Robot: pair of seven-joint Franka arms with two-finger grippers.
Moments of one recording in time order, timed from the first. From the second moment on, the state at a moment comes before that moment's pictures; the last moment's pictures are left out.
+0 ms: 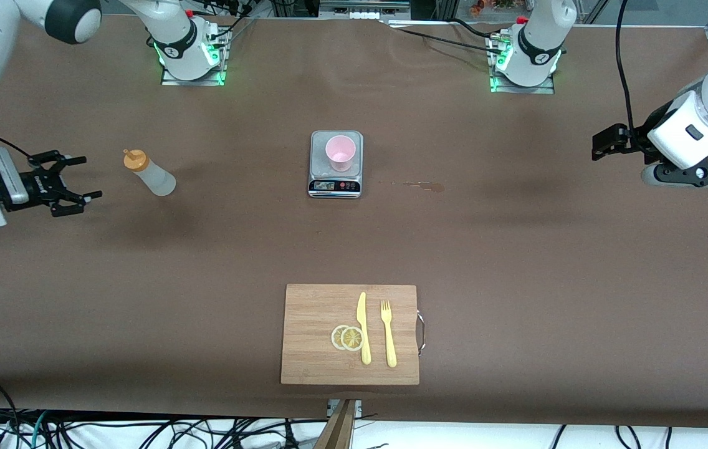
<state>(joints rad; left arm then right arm) -0.11 0.07 0.03 -1.59 -0.02 1.48 -0.04 0.11 0.72 -0.72 -1.46 0.71 1.06 -2.67</state>
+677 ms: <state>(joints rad) -0.11 0.07 0.03 -1.59 -0.02 1.48 -0.04 0.12 0.28 -0.43 -1.47 0.29 1.29 -1.83</state>
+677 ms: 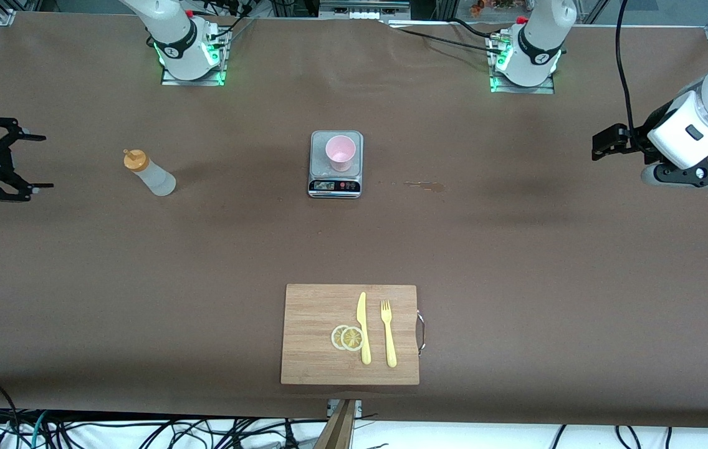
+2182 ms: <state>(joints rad) -0.11 0.07 0.03 -1.58 -0.02 1.48 -0.04 0.15 0.03 -0.16 -1.55 0.00 1.54 -0.29</state>
